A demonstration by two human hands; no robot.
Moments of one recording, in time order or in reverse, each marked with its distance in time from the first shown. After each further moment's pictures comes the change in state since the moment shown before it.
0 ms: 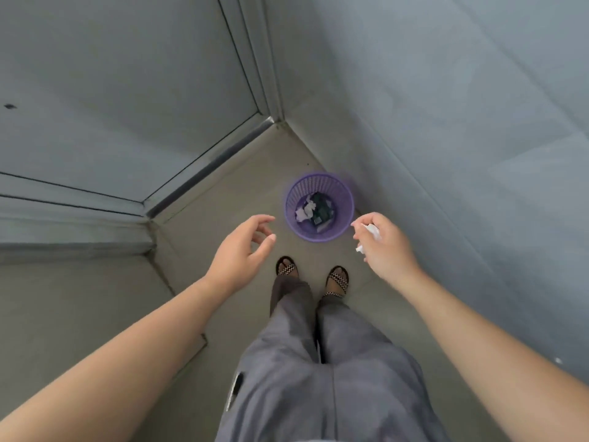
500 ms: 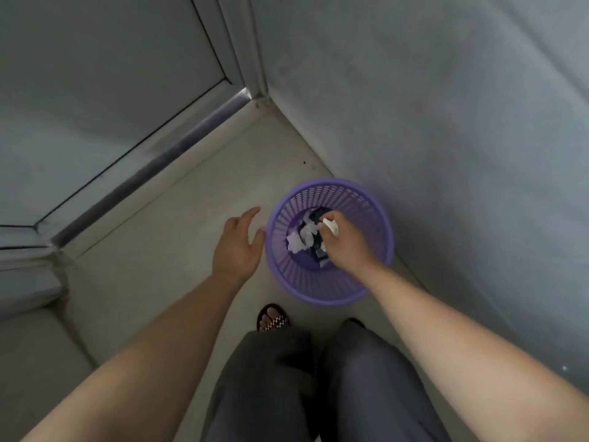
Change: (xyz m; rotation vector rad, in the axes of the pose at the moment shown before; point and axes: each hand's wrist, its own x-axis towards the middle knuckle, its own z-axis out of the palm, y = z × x) left_hand 0.302 -0.259 0.188 0.081 0.109 -0.153; right_hand 0.335 0.199 0.188 -0.208 -0.098 -0.017
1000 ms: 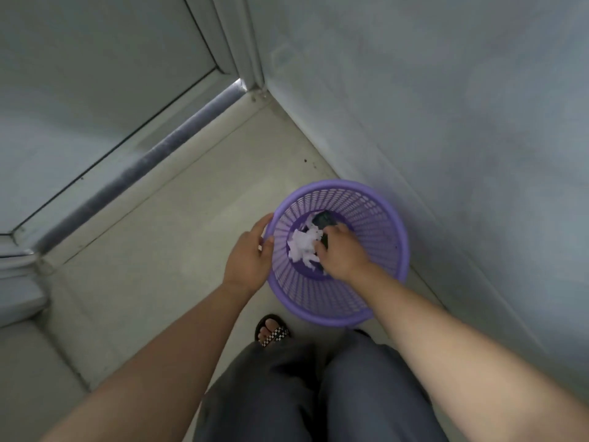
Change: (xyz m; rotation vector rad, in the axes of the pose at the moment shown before) left_hand 0.032 -0.022 0.045 -0.045 -0.098 0.052; right_hand 0.050 0.042 0.036 -0.424 -0.167 0.077
